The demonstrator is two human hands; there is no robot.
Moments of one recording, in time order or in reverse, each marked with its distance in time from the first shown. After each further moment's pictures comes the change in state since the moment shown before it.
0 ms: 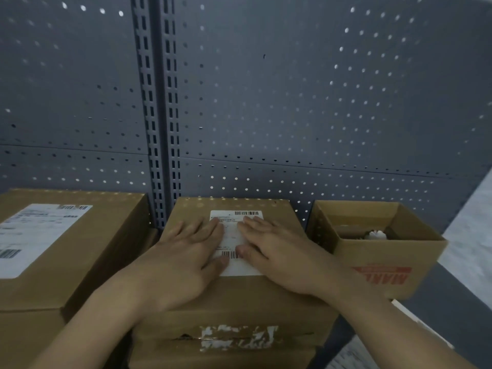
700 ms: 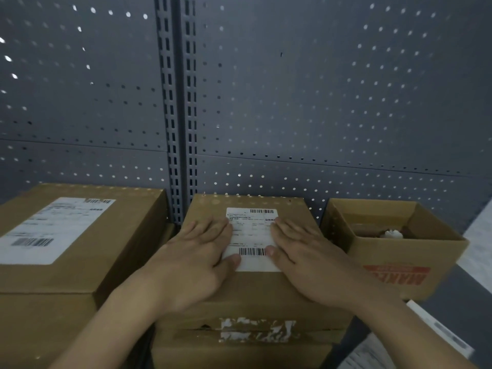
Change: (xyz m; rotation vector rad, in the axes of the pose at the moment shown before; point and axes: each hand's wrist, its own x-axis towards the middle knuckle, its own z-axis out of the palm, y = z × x) left_hand -0.019 0.003 -0.001 0.002 0.036 -0.045; right_hand -0.023 -0.009 0.002 -0.045 -0.034 0.178
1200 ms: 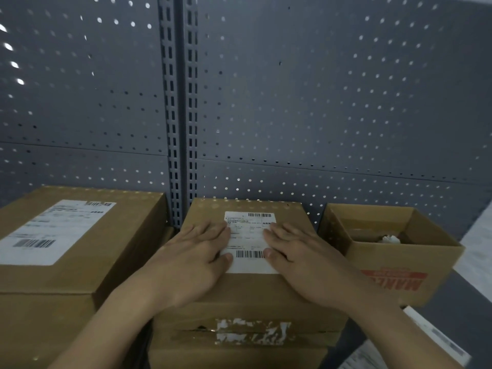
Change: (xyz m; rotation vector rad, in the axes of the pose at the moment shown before) left_hand 0.007 -0.008 0.008 -0.086 0.057 0.001; right_hand 0.003 0.007 0.005 0.086 0.085 -0.029
